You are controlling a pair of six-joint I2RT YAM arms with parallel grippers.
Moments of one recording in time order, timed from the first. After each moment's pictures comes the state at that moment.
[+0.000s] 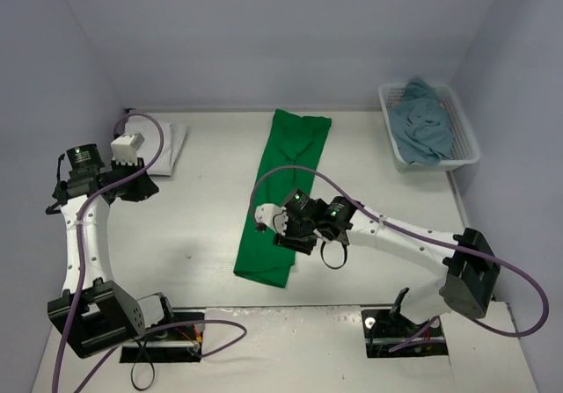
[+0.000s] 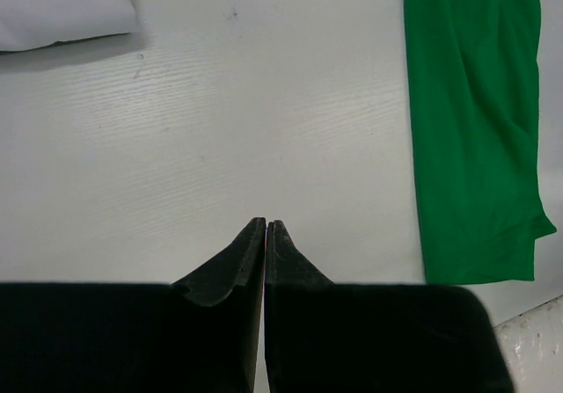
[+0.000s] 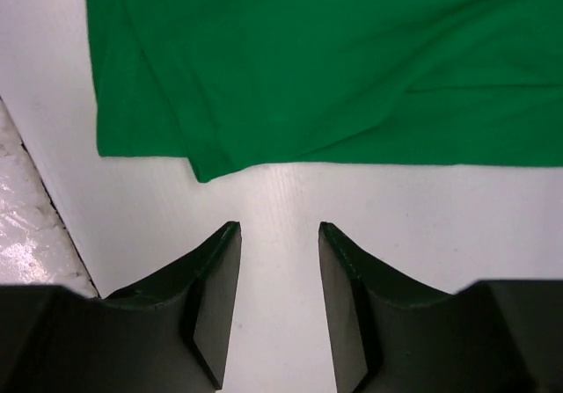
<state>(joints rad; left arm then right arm) 0.36 1.20 1.16 -0.85 0.63 0.30 0.95 1.42 1.05 -0.67 -0.07 -0.41</state>
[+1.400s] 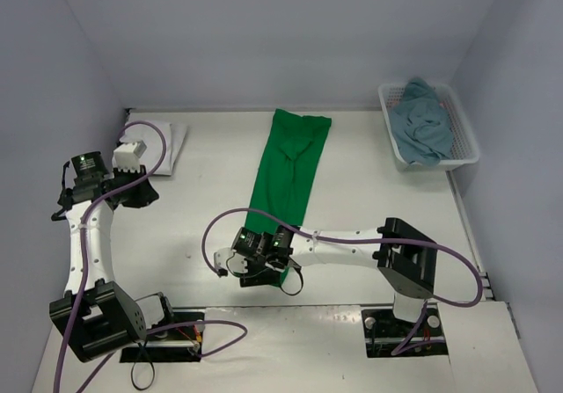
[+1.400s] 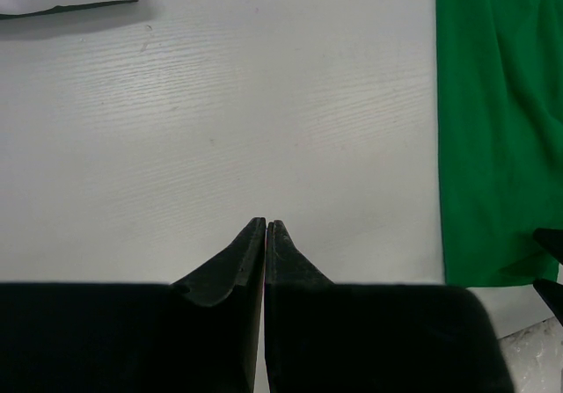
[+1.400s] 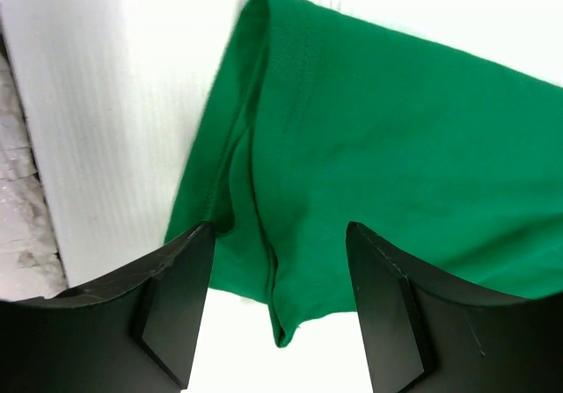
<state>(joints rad) 0.36 1.17 1.06 -0.80 0.58 0.30 1.25 1.78 1.18 -0.56 0.05 -0.49</state>
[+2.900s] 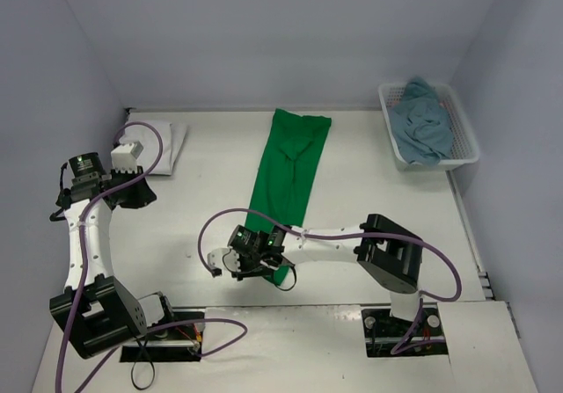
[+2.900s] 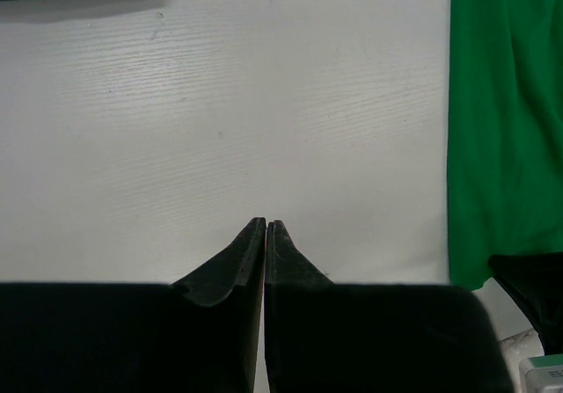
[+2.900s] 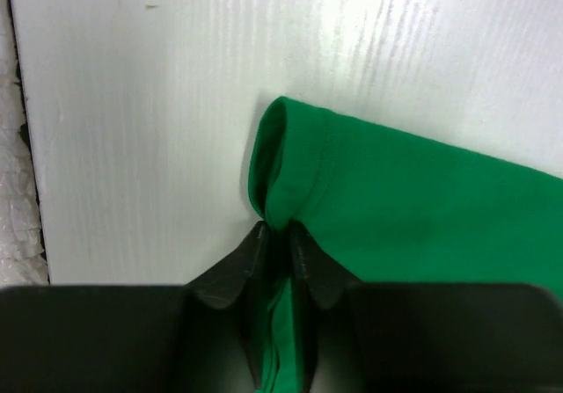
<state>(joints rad) 0.39 1.19 1.05 -0.80 0.58 0.30 1.22 1.88 1.17 -0.41 -0.11 -0.51</state>
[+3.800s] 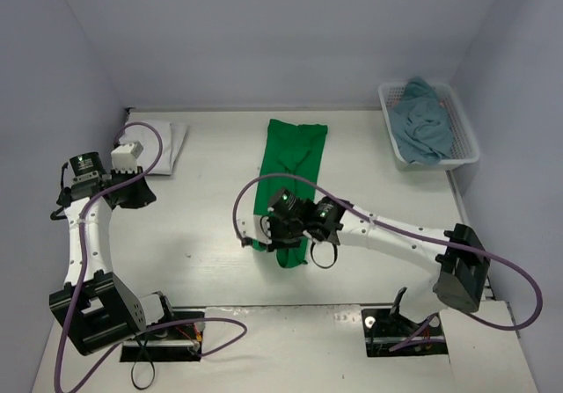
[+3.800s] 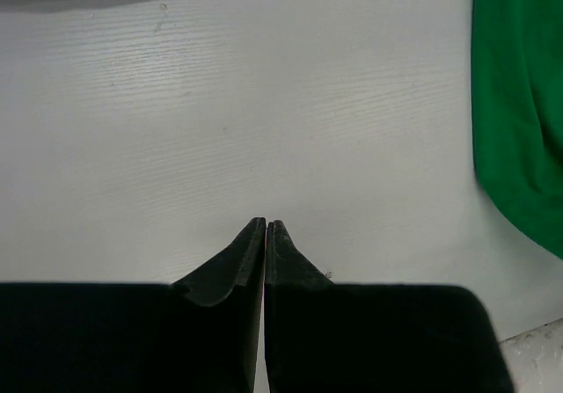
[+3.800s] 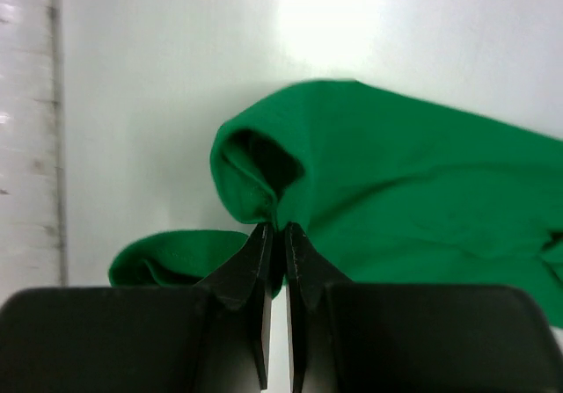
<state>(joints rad) 0.39 1.21 1.05 -0.80 0.57 0.30 1.11 1.48 1.12 -0.60 -0.16 -0.64</state>
